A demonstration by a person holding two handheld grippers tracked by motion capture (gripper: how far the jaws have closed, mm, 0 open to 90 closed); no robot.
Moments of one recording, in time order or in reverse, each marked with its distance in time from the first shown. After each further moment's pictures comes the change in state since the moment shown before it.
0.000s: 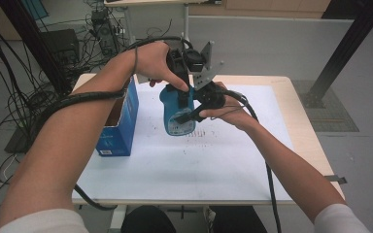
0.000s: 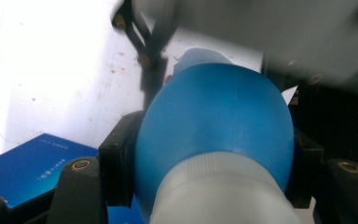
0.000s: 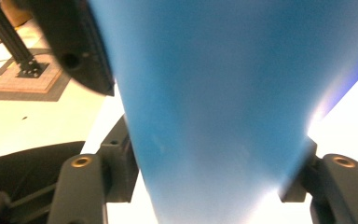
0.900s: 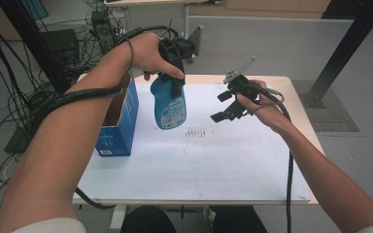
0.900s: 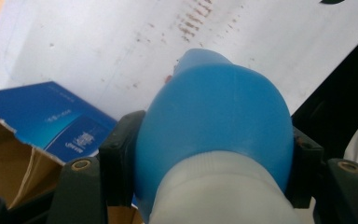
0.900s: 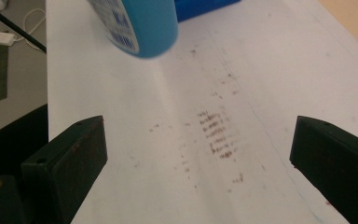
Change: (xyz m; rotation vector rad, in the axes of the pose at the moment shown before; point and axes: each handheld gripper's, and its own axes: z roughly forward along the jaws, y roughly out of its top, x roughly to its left) left arm 0.020 -0.014 -0.024 0.013 0.029 -0.319; right arm 0.006 -0.032 -0.078 0.267 -0.254 0.327
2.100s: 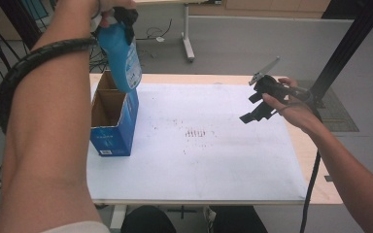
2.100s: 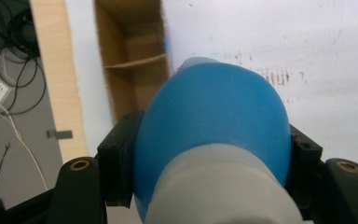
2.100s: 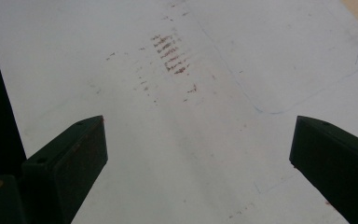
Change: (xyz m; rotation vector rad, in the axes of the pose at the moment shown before) left arm 0.095 -0.084 -0.110 -0.100 0.048 -0.844; right arm -0.013 -0.037 -0.048 0.168 -0.145 0.071
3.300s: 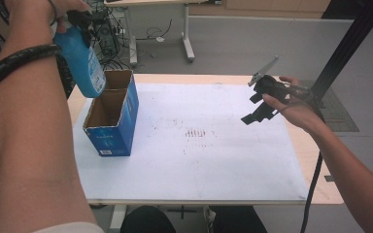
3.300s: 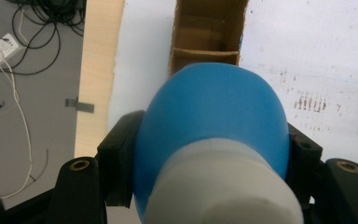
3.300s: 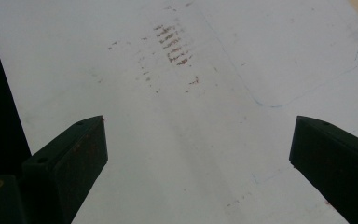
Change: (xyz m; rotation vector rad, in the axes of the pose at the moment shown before) left arm 0.078 -0.024 0.016 -0.014 0.009 -0.225; right arm 0.008 0.004 -0.003 0.050 -0.008 -0.028
